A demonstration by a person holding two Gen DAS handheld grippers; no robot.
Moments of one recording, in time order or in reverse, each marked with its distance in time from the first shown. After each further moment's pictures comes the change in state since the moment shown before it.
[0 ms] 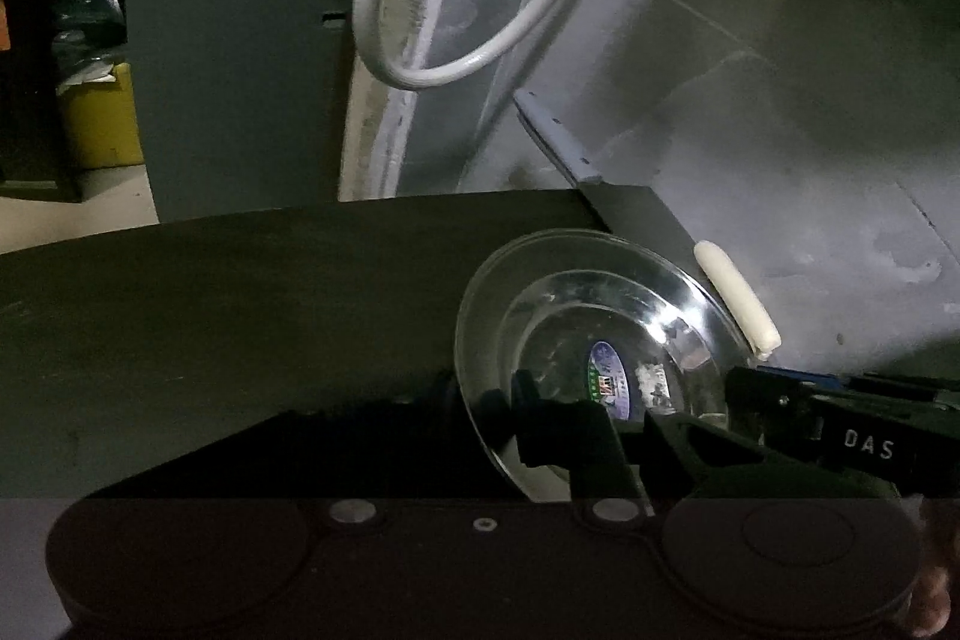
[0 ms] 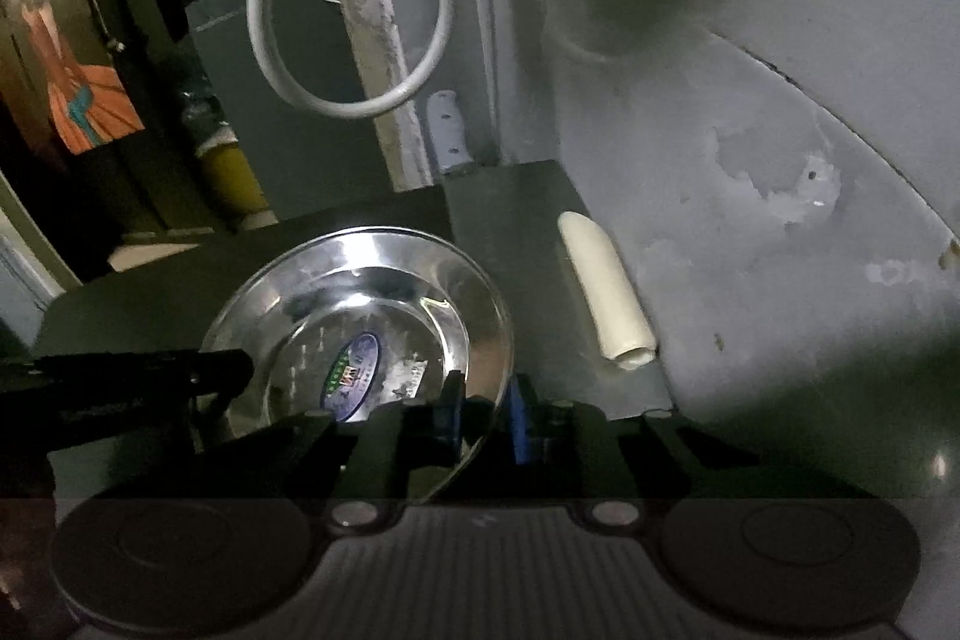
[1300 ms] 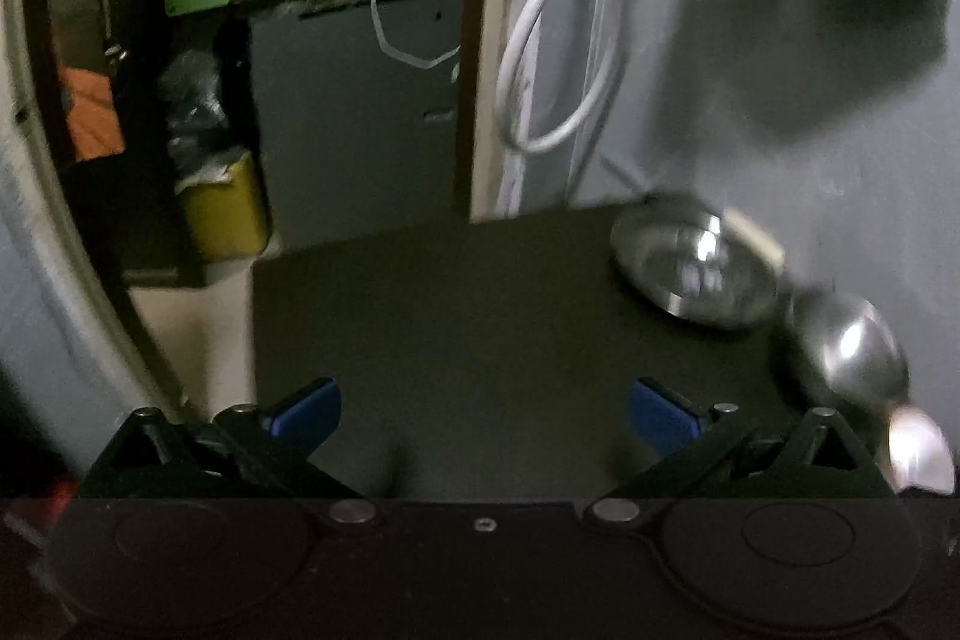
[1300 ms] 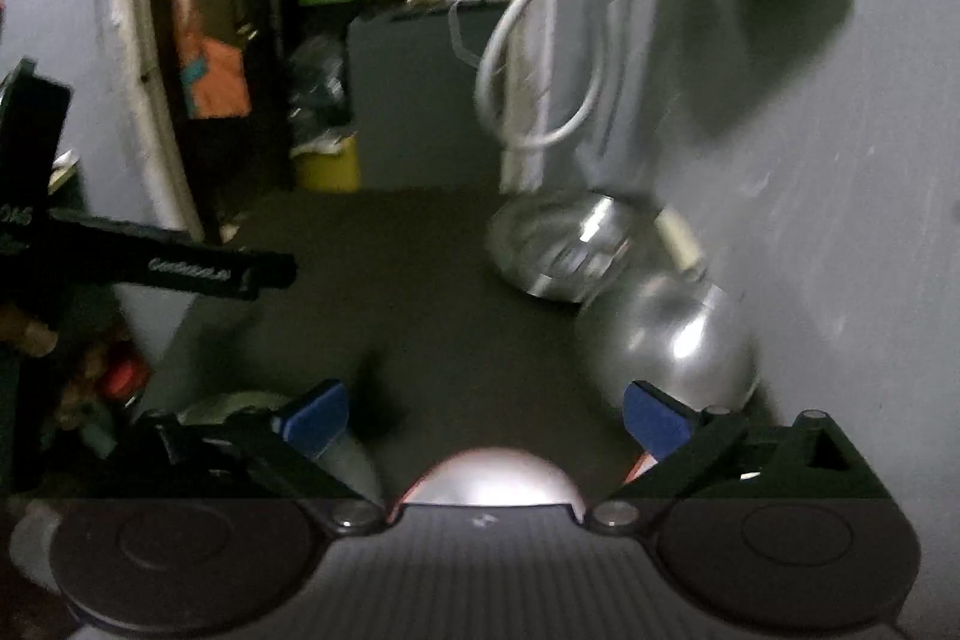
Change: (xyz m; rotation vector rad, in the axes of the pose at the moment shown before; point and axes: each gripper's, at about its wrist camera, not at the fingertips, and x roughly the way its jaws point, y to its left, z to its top) left arm -0.178 0.033 -0.080 0.138 -0.175 0.186; right arm -0.180 0.107 -0.117 -0.206 -0.188 -0.050
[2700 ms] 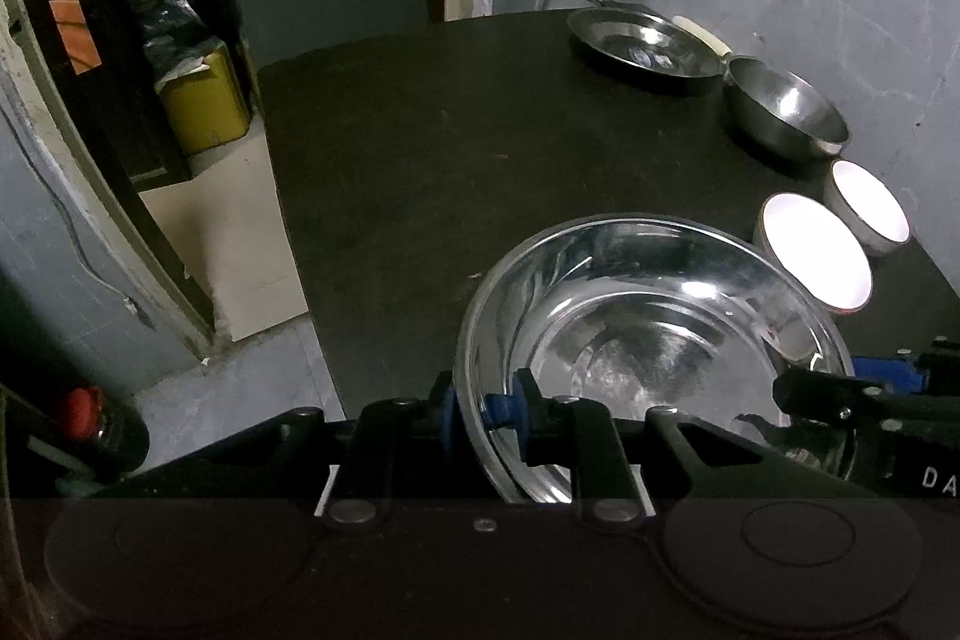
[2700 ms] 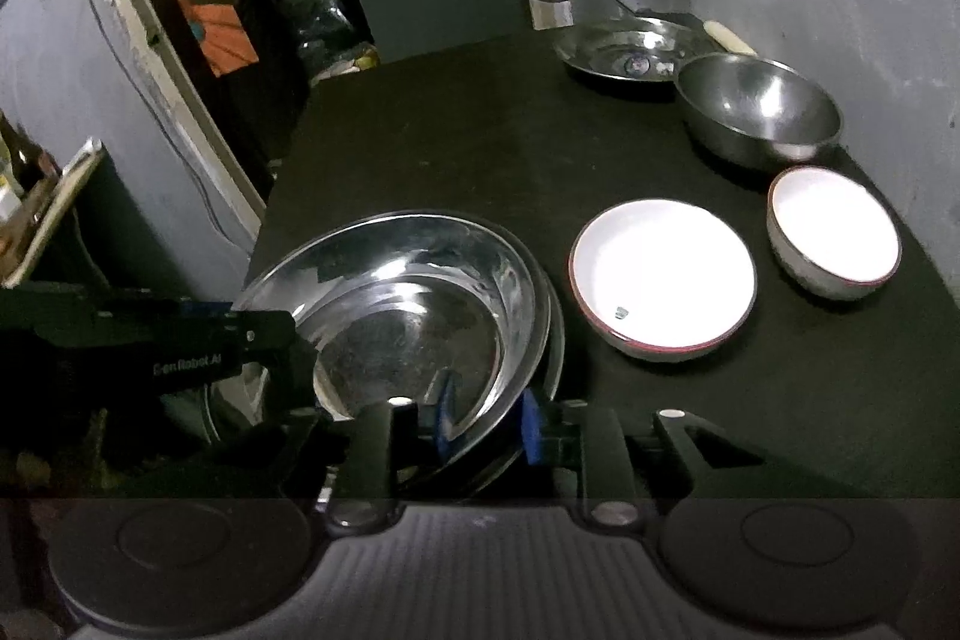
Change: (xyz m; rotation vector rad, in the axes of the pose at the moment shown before) left arm -0.080 0.012 -0.108 0.079 0.285 -0.036; right arm -0.023 0.072 -0.087 0.183 0.246 0.127
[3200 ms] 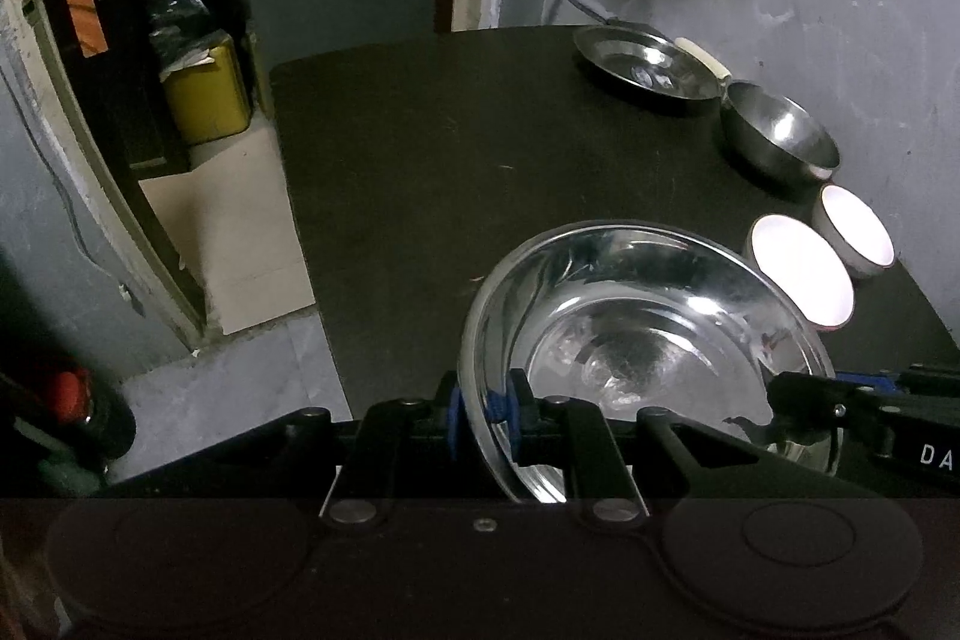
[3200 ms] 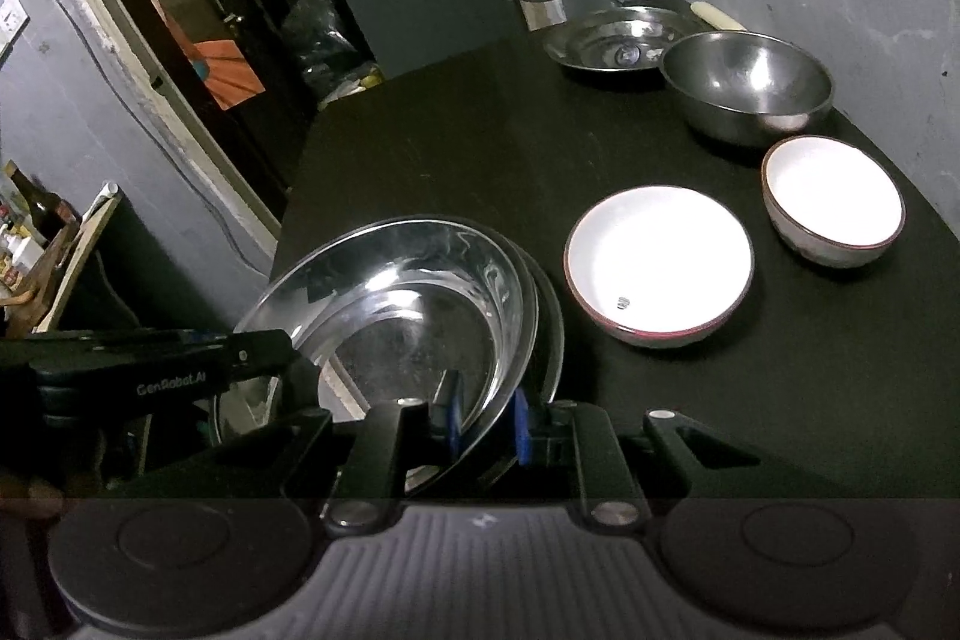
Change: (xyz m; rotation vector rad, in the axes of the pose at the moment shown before) left arm -0.011 0.006 -0.002 -0.044 -0.020 -0.020; right arm -0.001 -0.025 0.000 0.118 -0.014 0.088
